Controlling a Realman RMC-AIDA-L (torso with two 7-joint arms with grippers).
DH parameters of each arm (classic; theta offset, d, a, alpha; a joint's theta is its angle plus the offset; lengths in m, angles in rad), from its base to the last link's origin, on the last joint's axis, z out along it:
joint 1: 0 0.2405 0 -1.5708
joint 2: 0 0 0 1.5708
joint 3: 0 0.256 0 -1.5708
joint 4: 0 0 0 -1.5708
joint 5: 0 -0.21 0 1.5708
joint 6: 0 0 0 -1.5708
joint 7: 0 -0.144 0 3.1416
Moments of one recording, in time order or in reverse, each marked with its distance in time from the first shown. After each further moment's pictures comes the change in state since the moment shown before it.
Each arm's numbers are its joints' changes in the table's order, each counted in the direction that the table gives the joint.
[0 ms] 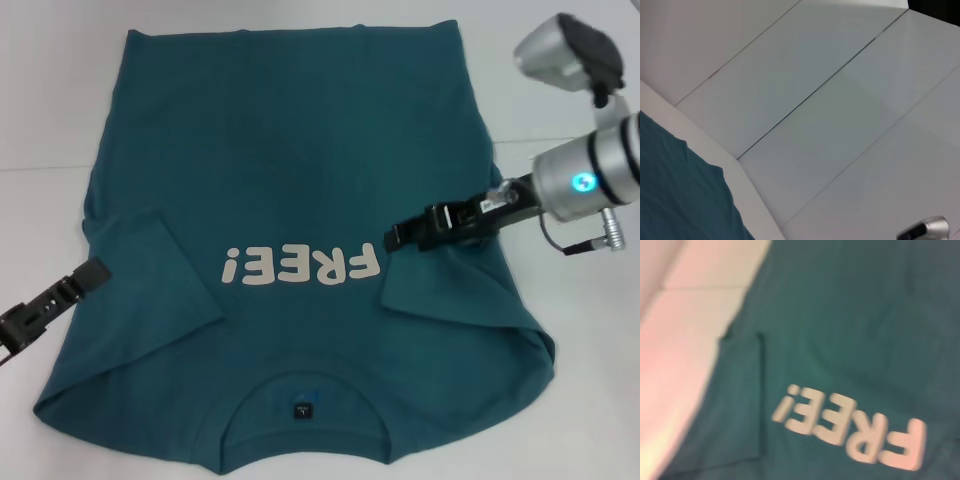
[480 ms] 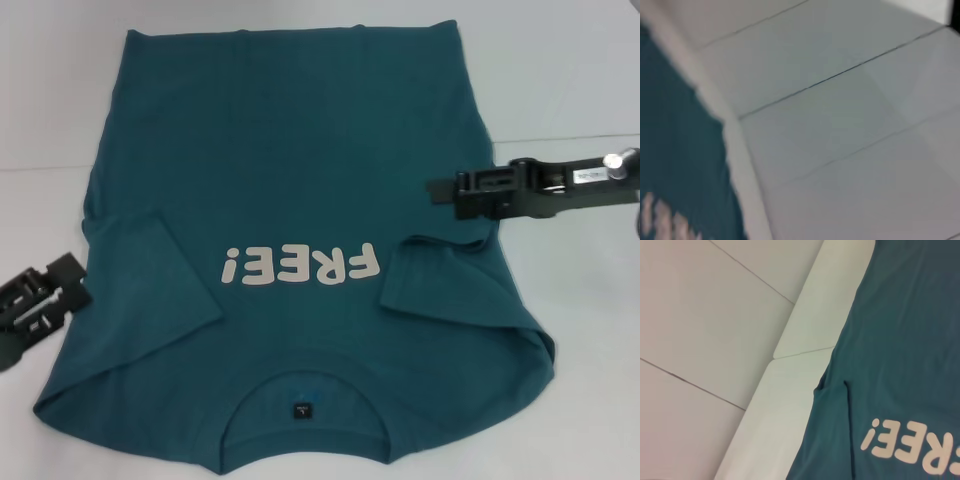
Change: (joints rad) left arm 0.004 0.032 0.001 0.074 -0.041 0.069 0.376; right arm -0.159 -0.093 0.160 -0.002 -0.327 -0.264 0.129
